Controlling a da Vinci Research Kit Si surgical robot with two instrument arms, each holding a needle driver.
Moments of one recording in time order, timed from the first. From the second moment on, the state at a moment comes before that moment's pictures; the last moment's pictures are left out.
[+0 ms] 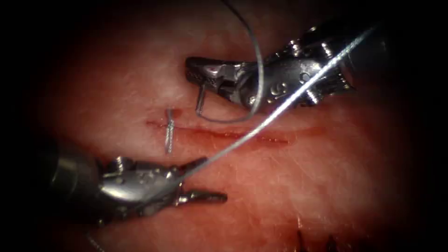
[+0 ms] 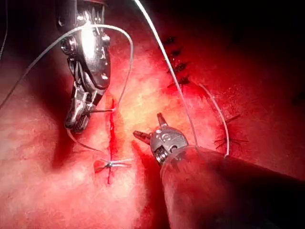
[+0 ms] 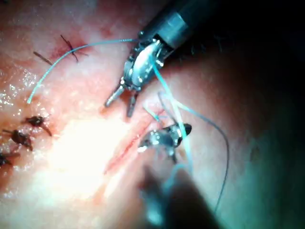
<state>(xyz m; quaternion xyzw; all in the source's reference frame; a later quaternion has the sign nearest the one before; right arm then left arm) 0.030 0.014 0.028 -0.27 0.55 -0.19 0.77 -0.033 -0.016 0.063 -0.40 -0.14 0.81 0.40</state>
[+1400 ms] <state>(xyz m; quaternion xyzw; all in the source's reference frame) 0.030 0.006 0.030 -0.26 0.57 -0.21 0.75 -0.030 -0.015 0.065 -0.38 -0.14 0.82 0.39</state>
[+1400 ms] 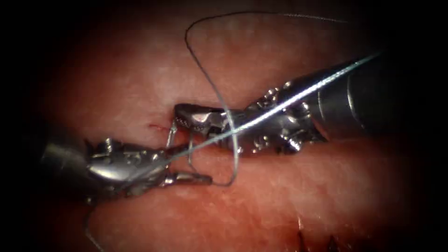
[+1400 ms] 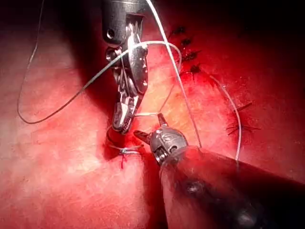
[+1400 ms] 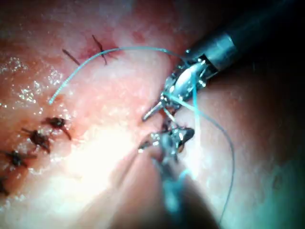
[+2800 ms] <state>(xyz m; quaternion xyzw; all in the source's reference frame) 0.030 0.006 0.031 -0.18 0.59 -0.12 0.78 -0.030 -0.016 0.067 -0.36 -0.14 0.84 0.38</state>
